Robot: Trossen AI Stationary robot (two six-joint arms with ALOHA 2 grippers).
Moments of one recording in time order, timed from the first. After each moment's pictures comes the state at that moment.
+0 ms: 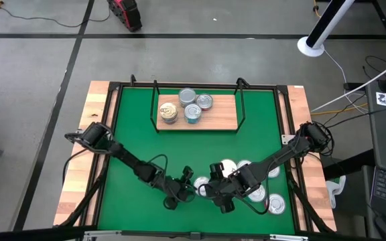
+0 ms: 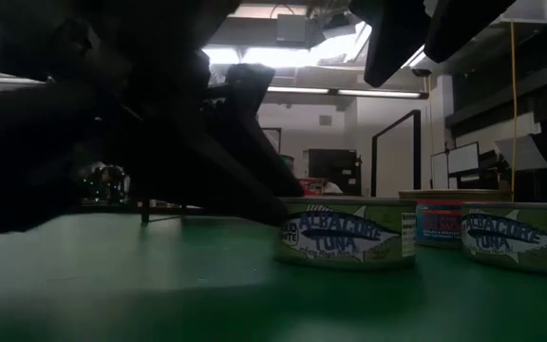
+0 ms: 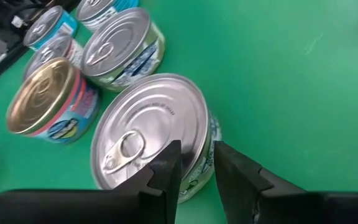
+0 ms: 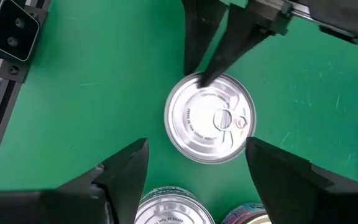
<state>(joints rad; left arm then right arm) -0.48 1.98 0.95 0.39 -0.32 0.36 0.55 1.85 1.50 -0.76 0.20 0.23</state>
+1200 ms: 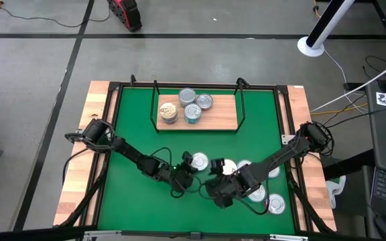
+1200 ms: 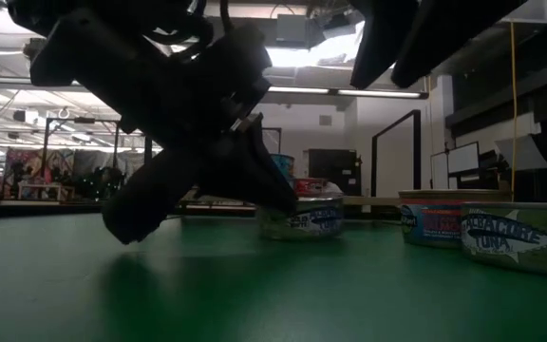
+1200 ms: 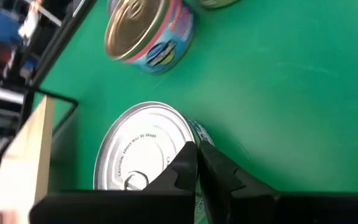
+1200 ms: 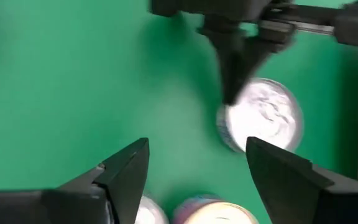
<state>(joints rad) -0.40 1.97 0.95 0.27 -0.57 0.44 0.55 1.85 1.50 -0.80 0.37 0.19</state>
